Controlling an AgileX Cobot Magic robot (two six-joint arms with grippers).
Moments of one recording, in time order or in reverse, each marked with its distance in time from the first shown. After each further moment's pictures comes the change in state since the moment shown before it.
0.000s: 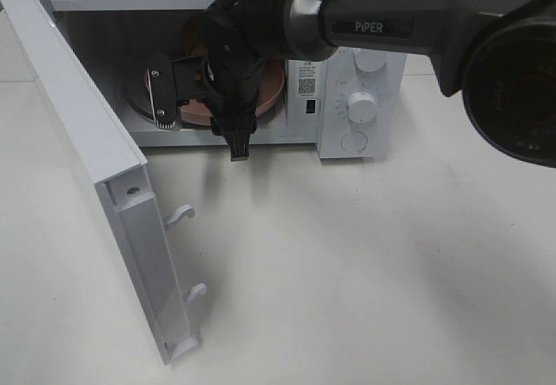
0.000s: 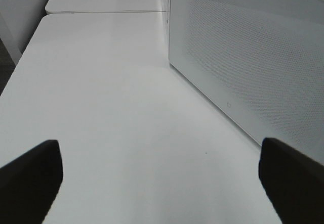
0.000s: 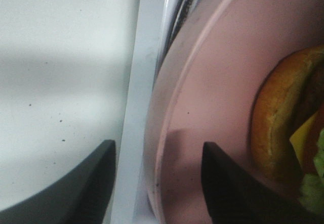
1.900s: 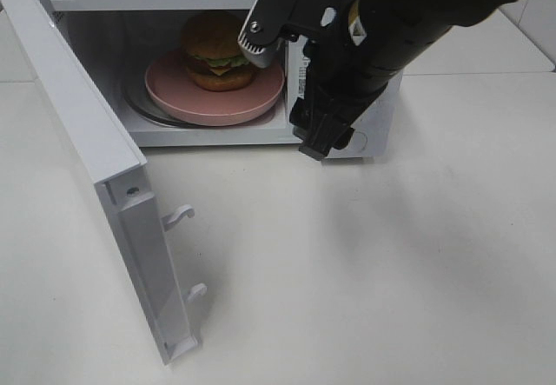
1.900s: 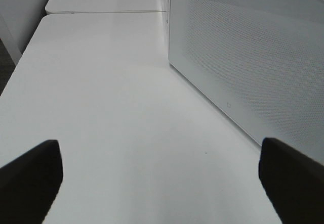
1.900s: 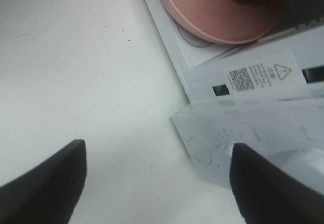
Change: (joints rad) left arm 0.000 0.000 0.000 0.000 0.000 0.000; right arm -0.035 -0.739 0.797 0.025 -0.139 0.554
